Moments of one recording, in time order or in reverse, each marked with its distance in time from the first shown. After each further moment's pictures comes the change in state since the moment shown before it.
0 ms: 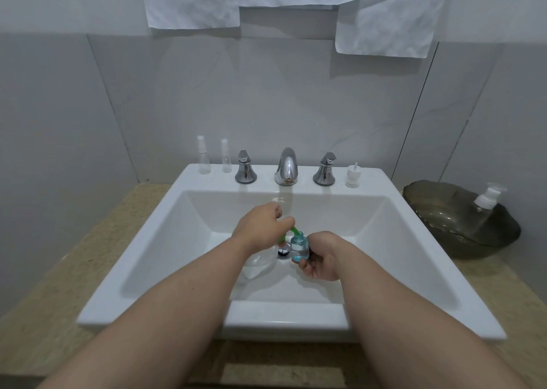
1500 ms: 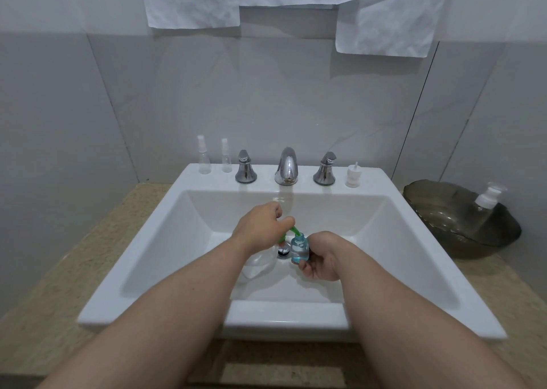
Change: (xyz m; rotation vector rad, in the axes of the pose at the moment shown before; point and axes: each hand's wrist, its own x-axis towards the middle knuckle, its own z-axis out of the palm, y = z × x) left_hand 0.000 -0.002 0.001 -0.011 -0.002 -0.002; right_hand 0.006 0.000 0.000 -0.013 -0.020 0.024
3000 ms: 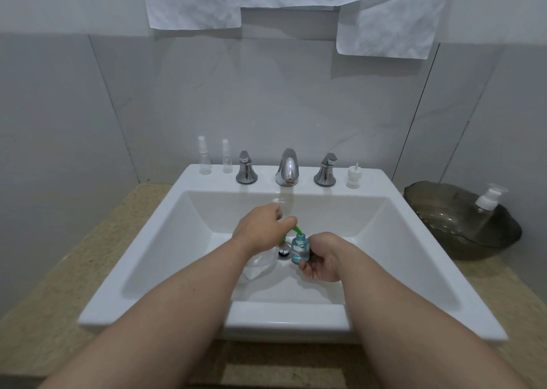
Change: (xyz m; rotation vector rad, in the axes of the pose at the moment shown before) left_hand -0.003 0.003 -0.002 0.032 0.017 -0.003; right_hand 0.002 0.000 0.000 0.023 -0.004 0.008
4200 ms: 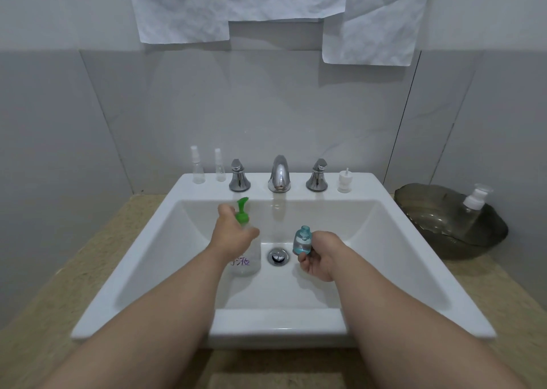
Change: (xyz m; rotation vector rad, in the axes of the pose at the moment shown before) left_hand 0.002 -0.039 -0.015 -0.337 0.147 -0.189; right_hand -0.005 -0.003 -0.008 0.273 0.123 -0.141
